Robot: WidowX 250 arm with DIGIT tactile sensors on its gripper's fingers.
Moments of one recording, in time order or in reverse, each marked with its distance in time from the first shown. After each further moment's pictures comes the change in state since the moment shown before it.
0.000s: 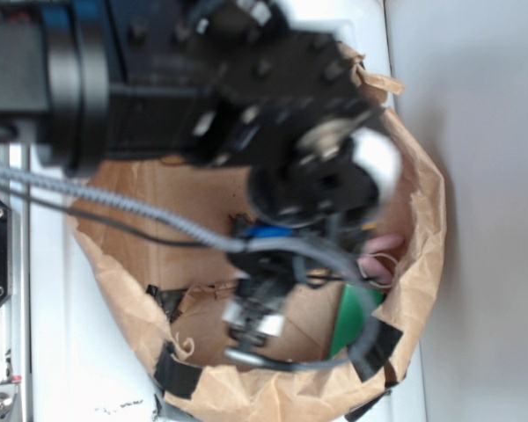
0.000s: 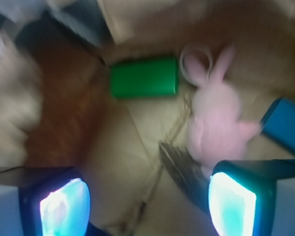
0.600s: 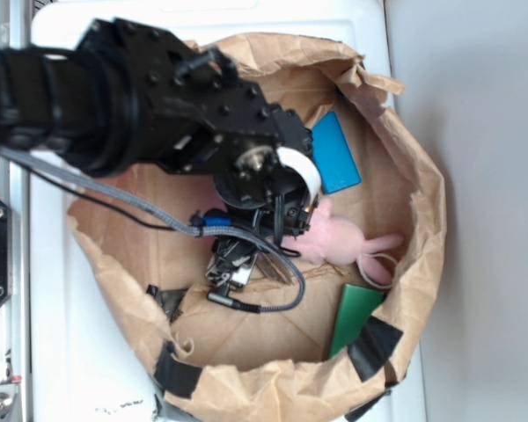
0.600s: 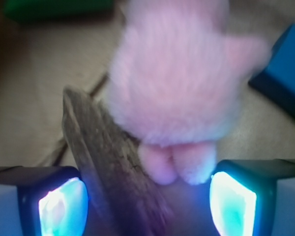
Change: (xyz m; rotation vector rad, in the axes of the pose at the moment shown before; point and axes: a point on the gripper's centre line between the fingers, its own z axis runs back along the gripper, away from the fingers) arm -0.019 0.046 -0.053 0.148 -0.040 -0.045
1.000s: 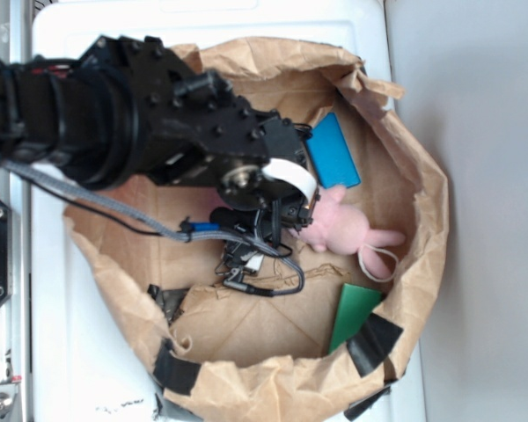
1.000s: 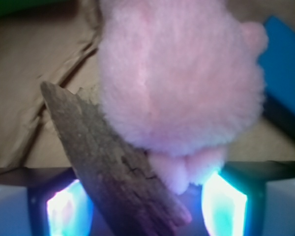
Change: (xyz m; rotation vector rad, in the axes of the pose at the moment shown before) arm 0.003 0.008 -0.010 0.106 -0.052 0.043
